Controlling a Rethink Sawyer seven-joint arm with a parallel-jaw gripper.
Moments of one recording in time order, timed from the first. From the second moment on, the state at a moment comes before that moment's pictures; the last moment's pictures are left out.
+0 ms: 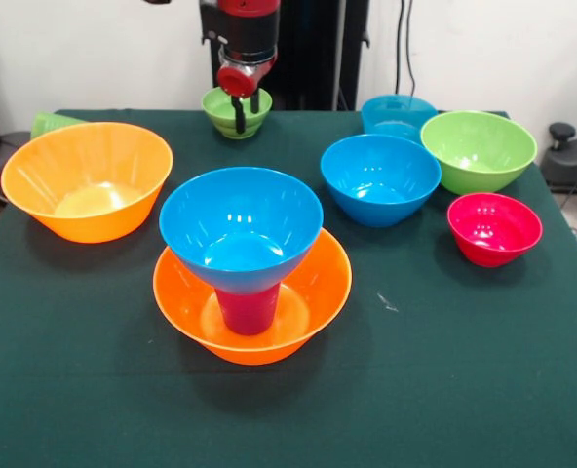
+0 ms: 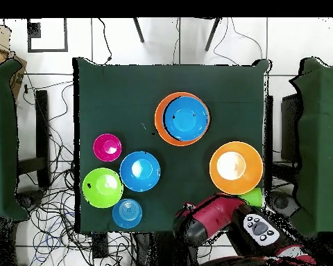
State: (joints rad) arm -0.68 -0.56 0.29 2.10 -1.10 0.35 1.14
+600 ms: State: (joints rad) arm -0.66 -0.53 0.24 2.10 -1.13 0.31 1.14
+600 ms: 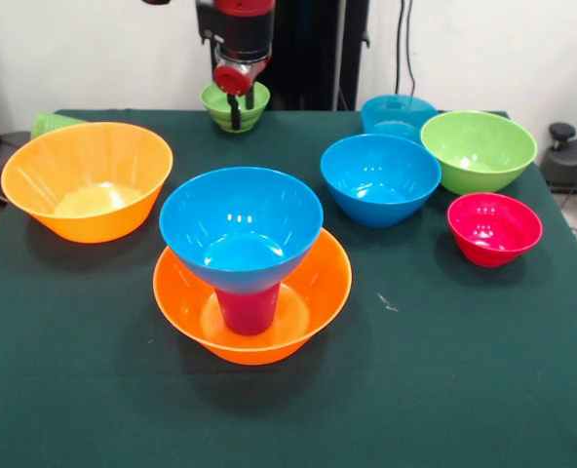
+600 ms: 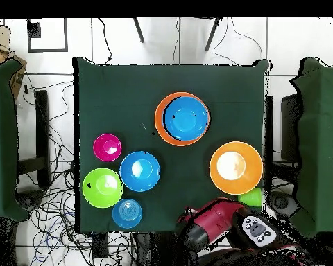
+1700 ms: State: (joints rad) arm -0.68 -0.62 0.24 2.13 -1.04 0.30 1.14
